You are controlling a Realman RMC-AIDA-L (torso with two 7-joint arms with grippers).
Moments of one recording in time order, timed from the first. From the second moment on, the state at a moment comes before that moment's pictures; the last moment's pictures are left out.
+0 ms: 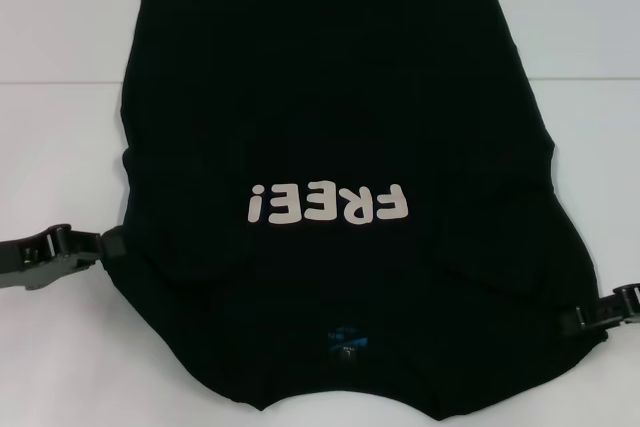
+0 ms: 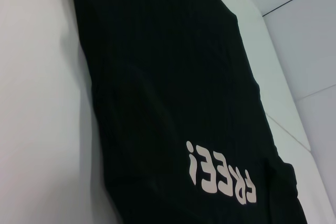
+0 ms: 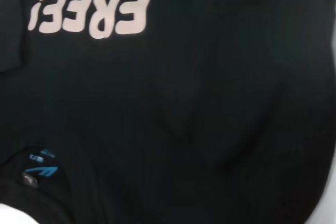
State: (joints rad) left arm -0.47 -2.00 0.39 0.70 2.27 1.55 -2.28; right arm 0.62 1.97 -0.72 -0.78 -2.59 -1.55 2.36
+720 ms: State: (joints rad) left arm -0.47 -2.00 0.38 0.70 2.27 1.55 -2.28; right arm 0.65 1.98 -0.71 -0.76 -2.58 -1.56 2.36
